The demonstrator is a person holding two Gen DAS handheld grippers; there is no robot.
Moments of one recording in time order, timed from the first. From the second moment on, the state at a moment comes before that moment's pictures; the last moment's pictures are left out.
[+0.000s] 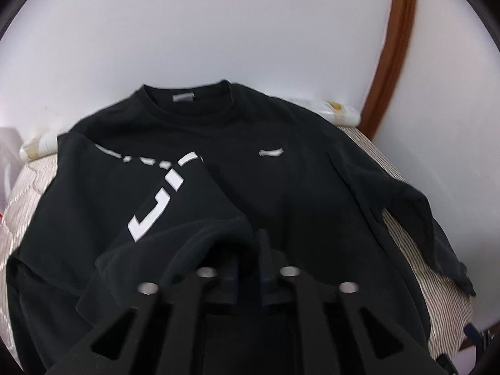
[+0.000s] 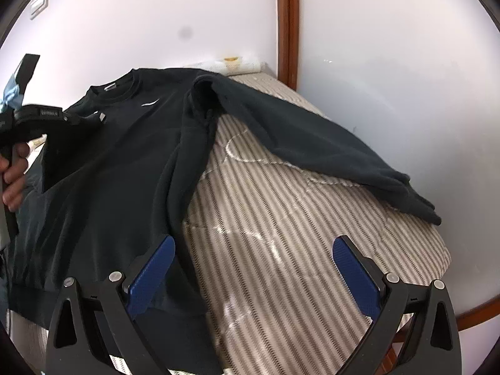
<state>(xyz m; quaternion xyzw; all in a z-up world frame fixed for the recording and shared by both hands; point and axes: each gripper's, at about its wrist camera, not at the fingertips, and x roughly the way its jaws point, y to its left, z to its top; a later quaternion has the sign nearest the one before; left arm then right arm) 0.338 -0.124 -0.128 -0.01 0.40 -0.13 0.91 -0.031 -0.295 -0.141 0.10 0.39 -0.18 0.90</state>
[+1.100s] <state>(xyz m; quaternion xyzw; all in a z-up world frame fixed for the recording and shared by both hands) 0.373 0.160 -0.170 -0.04 0.42 0.07 0.90 0.215 0.006 -0.148 -0.09 0.43 0.13 0.89</state>
